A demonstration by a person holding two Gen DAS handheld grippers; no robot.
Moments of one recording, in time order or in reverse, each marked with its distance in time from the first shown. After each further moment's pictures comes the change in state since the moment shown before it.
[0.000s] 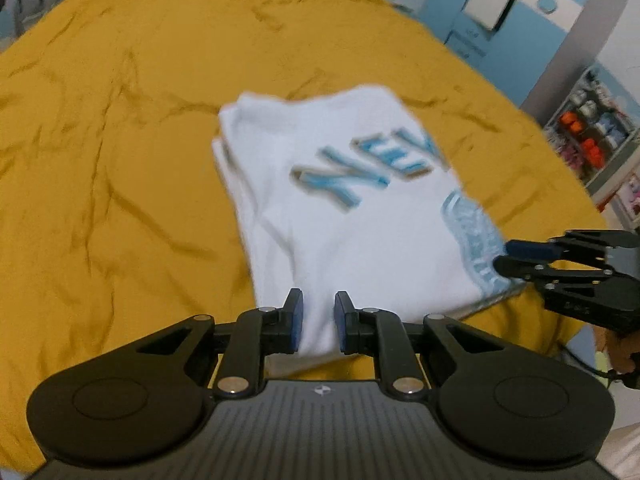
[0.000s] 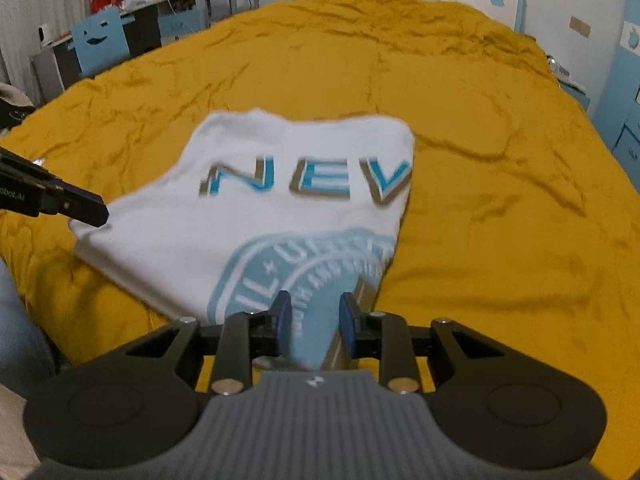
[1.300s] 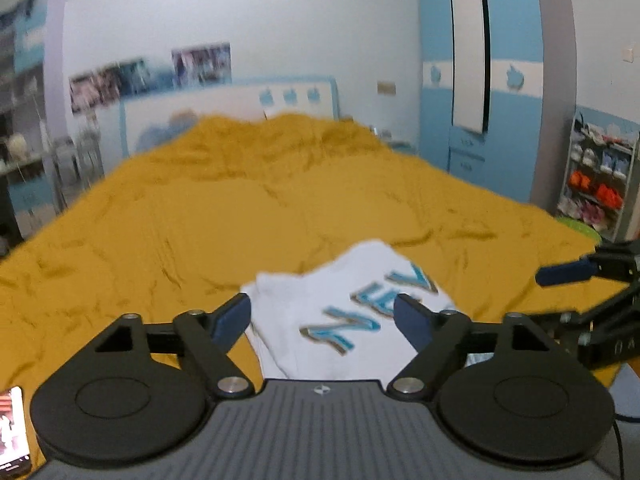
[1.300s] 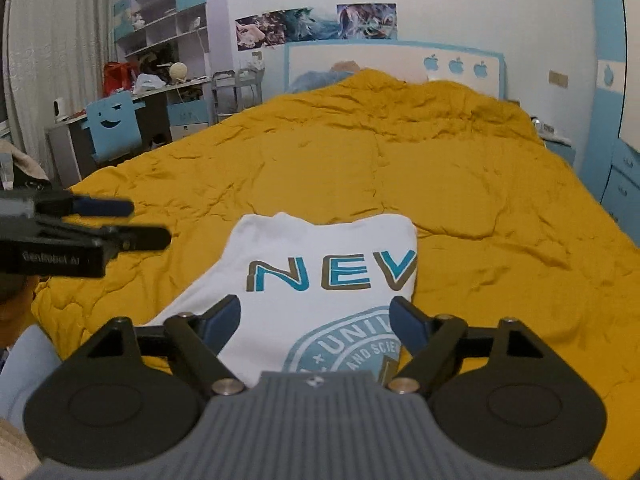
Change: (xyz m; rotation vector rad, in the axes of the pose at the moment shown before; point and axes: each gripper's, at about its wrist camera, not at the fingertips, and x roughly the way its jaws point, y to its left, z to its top) left arm -0.072 -0.063 -0.027 0.212 -0.560 0.179; right arm -0.074 0.030 -0.003 0.040 -0.298 0.014
